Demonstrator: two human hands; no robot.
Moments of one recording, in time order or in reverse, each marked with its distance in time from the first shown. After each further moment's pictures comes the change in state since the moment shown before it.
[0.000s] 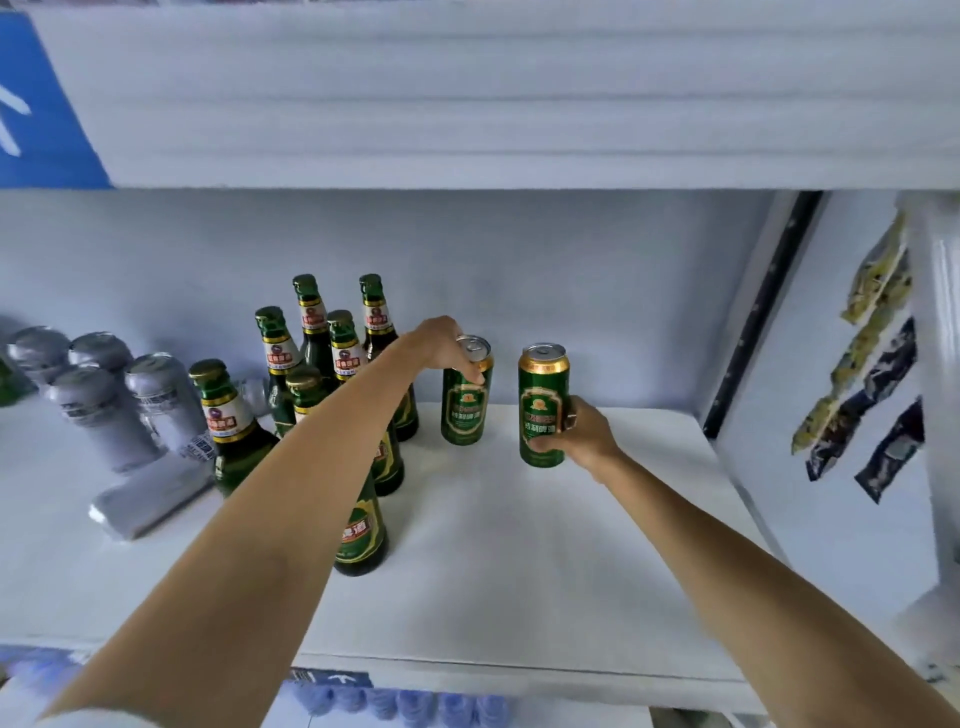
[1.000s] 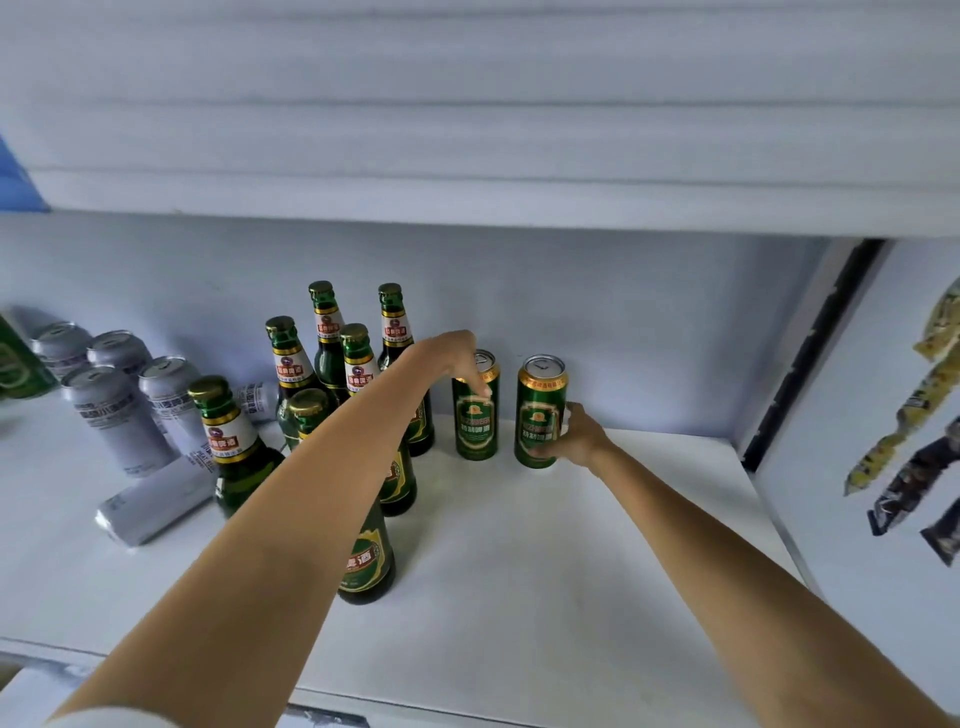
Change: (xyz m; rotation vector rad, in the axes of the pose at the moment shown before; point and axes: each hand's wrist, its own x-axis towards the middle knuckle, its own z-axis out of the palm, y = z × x) left_hand 0.029 -0.003 -0.006 0.204 -0.087 -0.069; right_hand 0.050 -0.022 0.021 -0.244 -0.159 0.113
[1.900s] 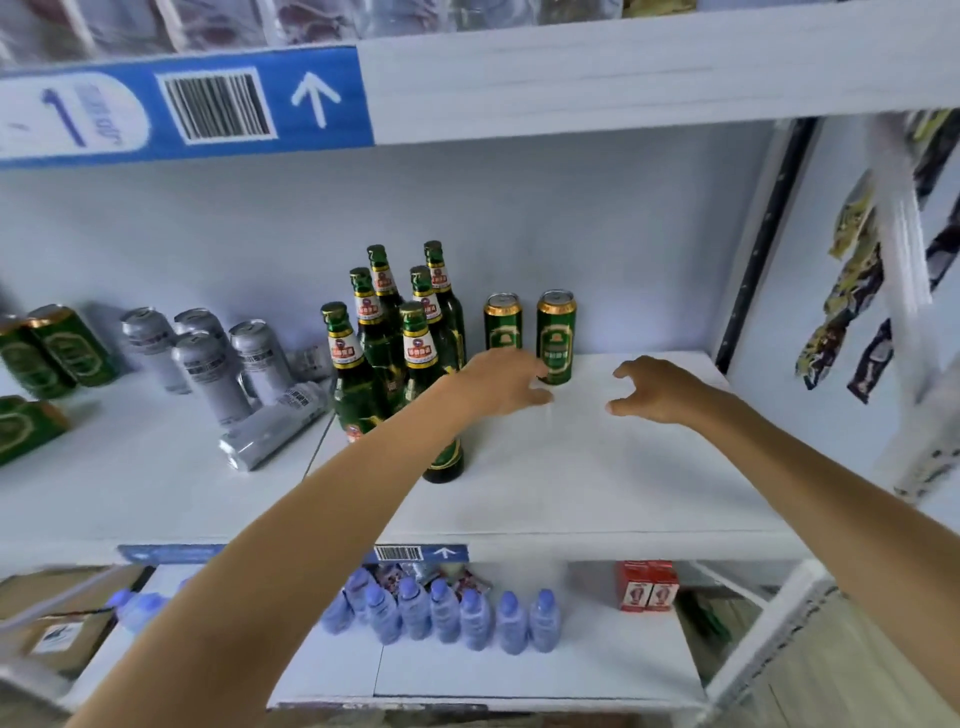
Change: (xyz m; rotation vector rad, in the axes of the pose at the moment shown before) left_hand -0.200 -0.020 0.070 0.259 0.173 0.547; right_hand -0.209 -0.011 -0.021 -0.706 0.112 -0.089
